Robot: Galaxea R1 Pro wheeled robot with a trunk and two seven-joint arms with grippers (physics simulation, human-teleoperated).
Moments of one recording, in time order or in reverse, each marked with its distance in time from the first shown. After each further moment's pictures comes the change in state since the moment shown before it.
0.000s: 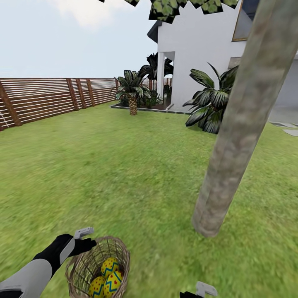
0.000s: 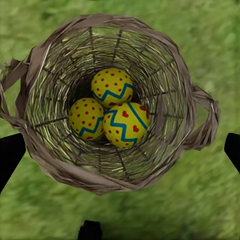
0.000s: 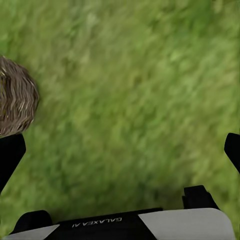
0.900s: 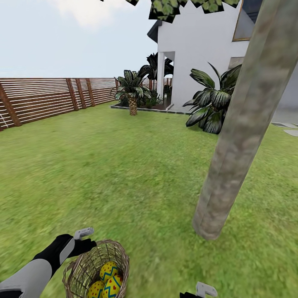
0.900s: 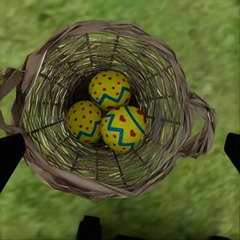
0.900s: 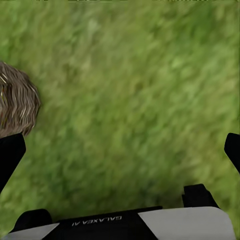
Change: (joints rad) left arm 0.000 0.001 0.003 0.001 0.000 0.017 -0.002; right arm 0.000 0.000 0.000 0.004 0.001 0.000 0.000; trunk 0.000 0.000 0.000
